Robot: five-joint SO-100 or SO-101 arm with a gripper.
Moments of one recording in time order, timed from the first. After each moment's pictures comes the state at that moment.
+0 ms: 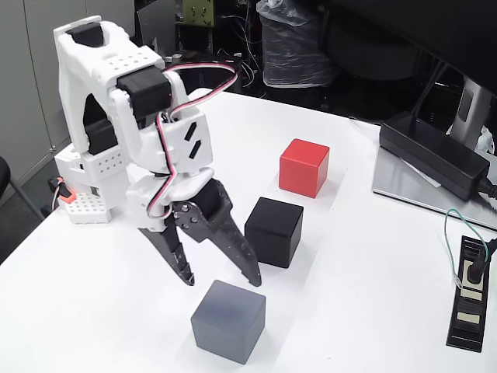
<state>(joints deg) 28.5 103.4 110.7 58.9 -37.3</state>
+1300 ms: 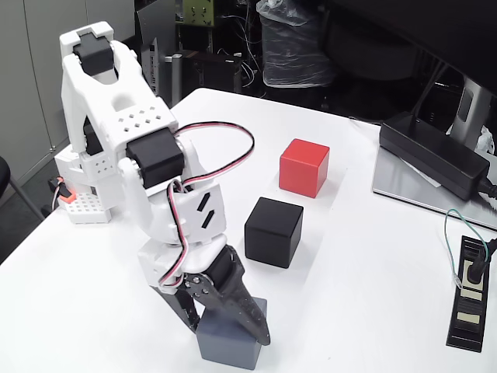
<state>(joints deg) 31.1 81.9 100.1 51.5 -37.4</state>
